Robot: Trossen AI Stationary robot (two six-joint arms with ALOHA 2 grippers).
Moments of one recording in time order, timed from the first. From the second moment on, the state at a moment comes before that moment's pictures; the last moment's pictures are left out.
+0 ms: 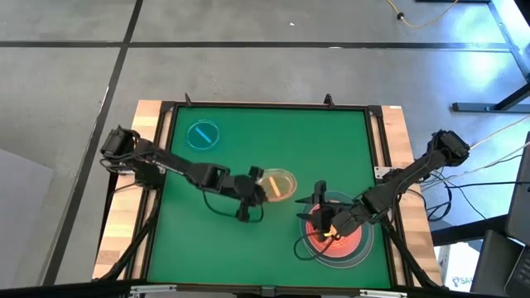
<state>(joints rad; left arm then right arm) -0.21 1.64 1.04 -0.11 -0.14 0.20 0.62 1.38 0.85 -0.10 0.66 -0.13</state>
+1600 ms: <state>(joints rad) -0.31 1.63 1.04 0.02 -0.20 0.16 0.55 1.44 0.91 -0.21 0.50 -0.13</state>
